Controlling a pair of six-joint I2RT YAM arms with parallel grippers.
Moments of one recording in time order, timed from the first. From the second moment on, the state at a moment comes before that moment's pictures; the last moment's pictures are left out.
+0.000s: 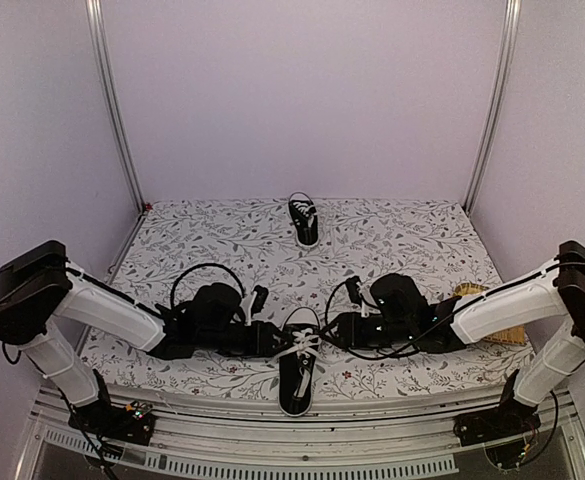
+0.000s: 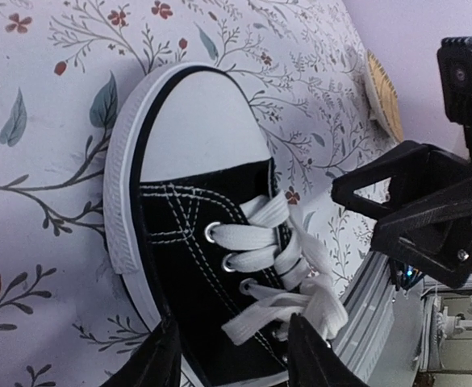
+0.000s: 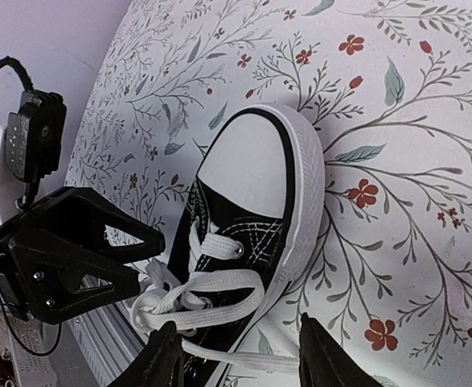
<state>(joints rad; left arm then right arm) -0.99 1.61 0.58 0.44 0.16 -0.88 0.98 1.54 0.63 0.29 -0.12 0.86</state>
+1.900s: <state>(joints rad) -1.00 1.48 0.35 0.54 0.07 -1.03 0.96 1.53 0.63 0.18 -0.03 0.87</state>
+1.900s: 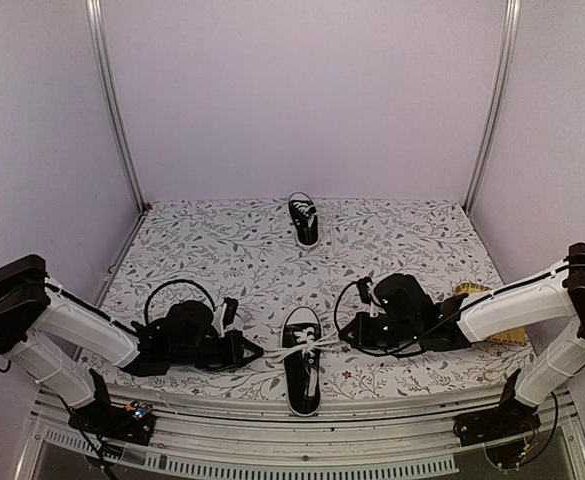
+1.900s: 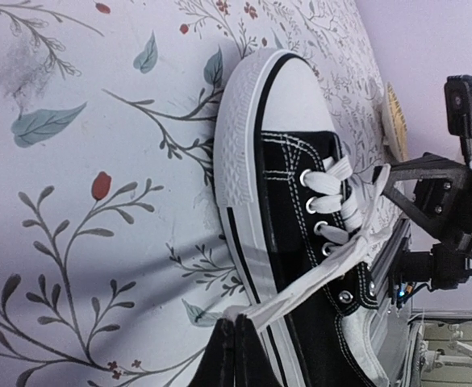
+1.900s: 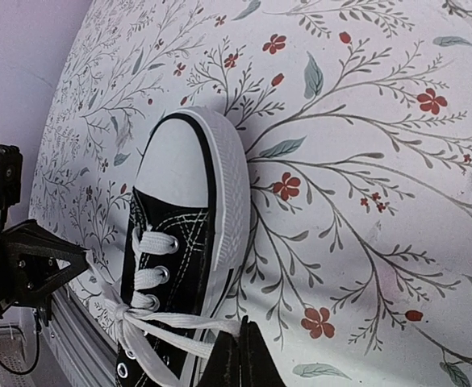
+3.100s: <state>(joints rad) -1.19 1.49 0.76 0.04 -0.11 -0.98 0.91 1.28 0.60 0.01 0.02 0.72</state>
